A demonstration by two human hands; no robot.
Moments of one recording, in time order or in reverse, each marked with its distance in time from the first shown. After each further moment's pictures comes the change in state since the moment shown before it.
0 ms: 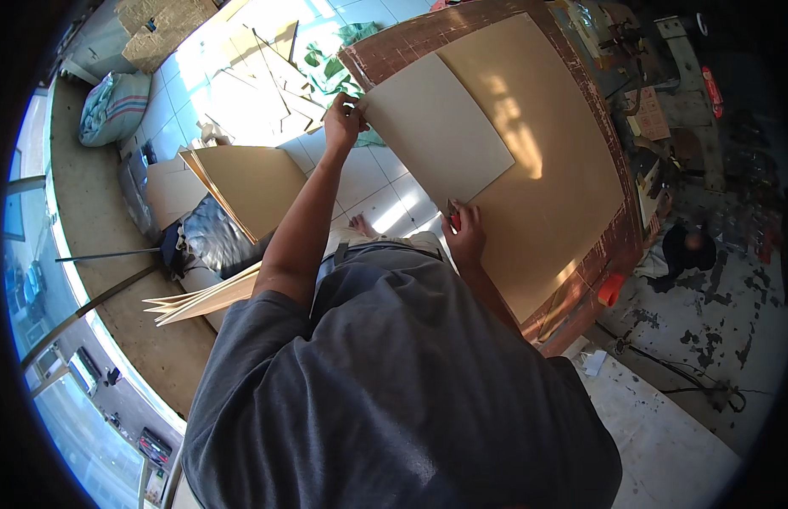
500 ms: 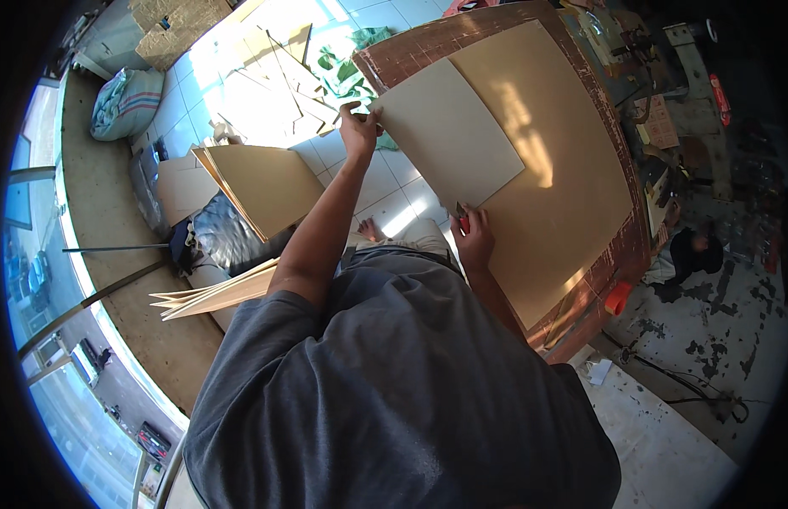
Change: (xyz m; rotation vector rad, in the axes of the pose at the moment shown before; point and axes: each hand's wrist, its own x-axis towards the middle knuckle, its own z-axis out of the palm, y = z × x) left_hand -0.016 -0.002 0.017 0.012 0.249 -0.067; right_hand 0.002 0.001 0.005 -0.027 0.004 -0.003
